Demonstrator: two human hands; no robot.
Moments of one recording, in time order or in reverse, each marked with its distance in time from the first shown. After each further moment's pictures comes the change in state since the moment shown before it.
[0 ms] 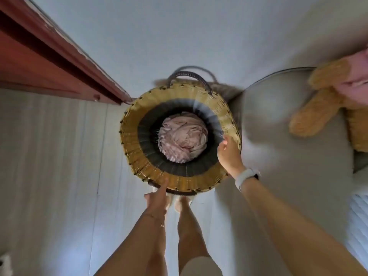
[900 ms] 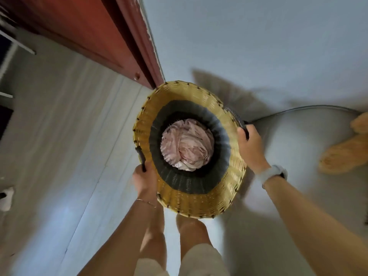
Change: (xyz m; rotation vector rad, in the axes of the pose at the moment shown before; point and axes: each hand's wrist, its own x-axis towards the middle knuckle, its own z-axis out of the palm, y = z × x) left_hand -0.014 0.018 -0.055 -0.056 0.434 0.490; right_hand -0.003 -0.057 -0.014 -0.075 0.029 -0.470
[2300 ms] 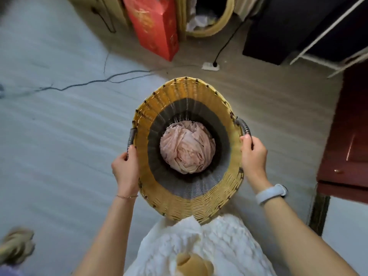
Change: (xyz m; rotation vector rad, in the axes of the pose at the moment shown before) left_hand -0.191 -0.502 -0.407 -1.030 0.982 -0.646; right_hand -0.554 -0.186 0.319 -0.317 -0.889 -0.851
